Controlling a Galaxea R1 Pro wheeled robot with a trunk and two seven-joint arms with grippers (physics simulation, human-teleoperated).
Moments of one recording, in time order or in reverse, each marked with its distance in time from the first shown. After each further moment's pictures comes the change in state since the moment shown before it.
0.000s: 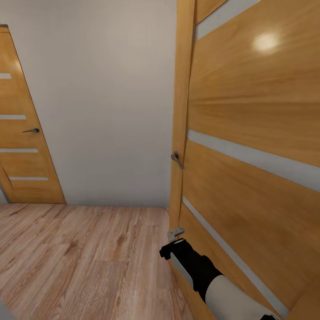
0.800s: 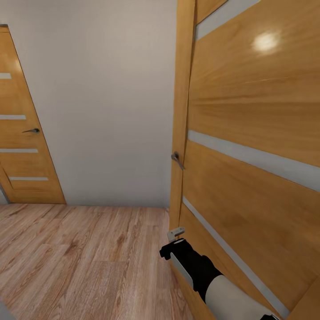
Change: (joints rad) left arm 0.000 0.001 0.001 0.000 0.001 -0.001 0.001; right arm 0.000 0.000 0.000 0.000 0.001 0.001 -0.002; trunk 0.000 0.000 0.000
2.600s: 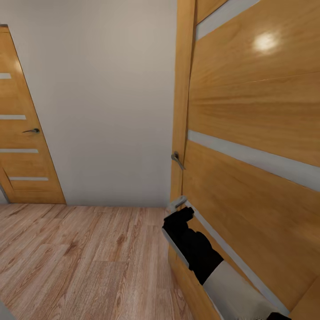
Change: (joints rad) left arm 0.000 -0.001 0.001 0.000 -0.001 0.000 0.000; right arm -0.055 0.000 0.046 -0.419 0.143 0.460 -0.312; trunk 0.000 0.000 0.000
